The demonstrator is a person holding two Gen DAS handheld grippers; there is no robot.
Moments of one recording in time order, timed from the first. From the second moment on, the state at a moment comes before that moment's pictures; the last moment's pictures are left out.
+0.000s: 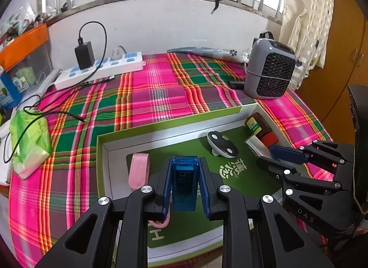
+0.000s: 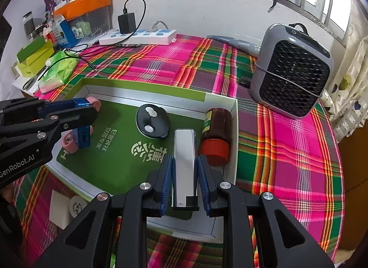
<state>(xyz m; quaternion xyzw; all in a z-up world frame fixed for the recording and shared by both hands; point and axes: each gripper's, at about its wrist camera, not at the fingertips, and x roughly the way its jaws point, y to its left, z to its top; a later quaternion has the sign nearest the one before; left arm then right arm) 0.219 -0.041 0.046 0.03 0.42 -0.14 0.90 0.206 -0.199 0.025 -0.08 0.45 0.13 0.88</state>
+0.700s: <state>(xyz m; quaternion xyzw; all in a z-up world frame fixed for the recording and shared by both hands) 0.238 -0.048 0.027 0.04 0.45 -0.13 0.88 0.216 -0.196 0.014 -0.09 0.45 0.12 0.88</state>
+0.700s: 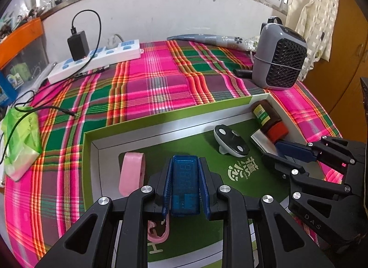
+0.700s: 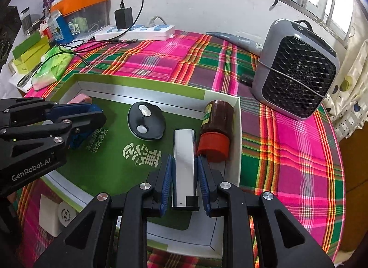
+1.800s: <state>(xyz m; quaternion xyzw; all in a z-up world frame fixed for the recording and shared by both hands) 0.228 -0.050 0.029 0.04 0.45 -0.12 0.89 0.214 -0.199 0.018 -0.06 0.44 0.12 0.89</state>
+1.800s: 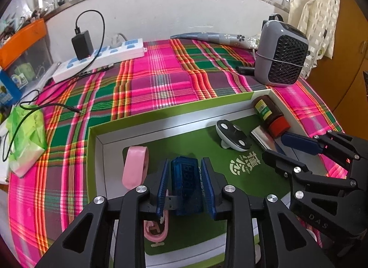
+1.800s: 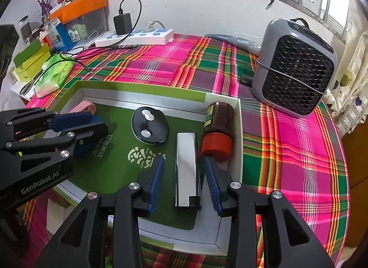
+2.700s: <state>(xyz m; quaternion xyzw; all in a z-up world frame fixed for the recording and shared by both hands) 0.187 -0.047 0.055 0.05 0.41 -0.10 0.90 0.182 -0.203 0.039 -0.04 0.42 0.12 0.90</state>
